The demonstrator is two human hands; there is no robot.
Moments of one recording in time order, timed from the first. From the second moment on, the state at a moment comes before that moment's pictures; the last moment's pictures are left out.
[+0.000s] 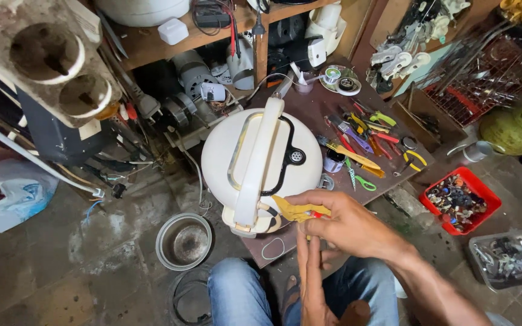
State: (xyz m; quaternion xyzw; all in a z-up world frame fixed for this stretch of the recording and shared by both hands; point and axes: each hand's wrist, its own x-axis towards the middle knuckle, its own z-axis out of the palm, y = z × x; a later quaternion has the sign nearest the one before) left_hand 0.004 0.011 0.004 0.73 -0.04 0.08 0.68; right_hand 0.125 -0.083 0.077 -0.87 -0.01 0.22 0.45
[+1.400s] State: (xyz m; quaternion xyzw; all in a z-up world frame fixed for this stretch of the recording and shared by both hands) left_hand 0.002 -0.013 -0.049 0.66 -0.07 0.15 0.73; right_hand -0.024 -0.156 -0.066 -0.57 0.11 0.05 0.81
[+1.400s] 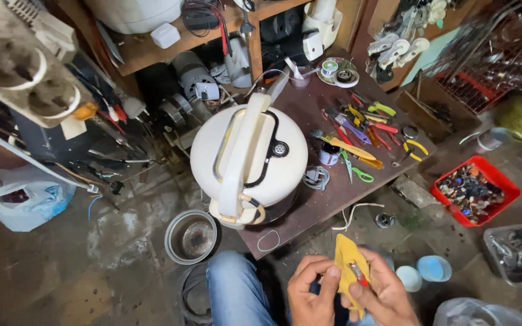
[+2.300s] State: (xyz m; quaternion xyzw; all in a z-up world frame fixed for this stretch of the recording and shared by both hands) left_hand -0.024 -0.046 -0.083 0.65 0.04 0.20 0.73; right_hand -0.063 -0.170 -0.081 -0.68 0.18 -0.05 0.71
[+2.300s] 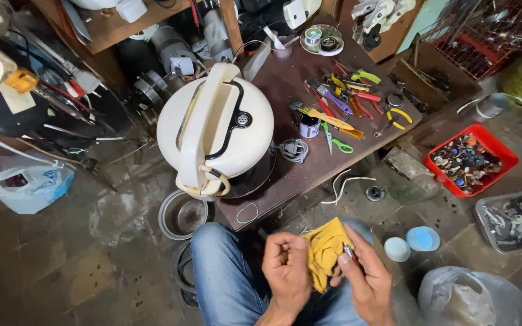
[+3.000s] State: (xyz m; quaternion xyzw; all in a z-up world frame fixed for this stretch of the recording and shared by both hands) left_hand -0.031 -0.040 -0.051 0.72 -0.08 0.22 0.65; right_hand -0.029 -0.111 -0.065 -0.56 0.09 -0.22 0.79
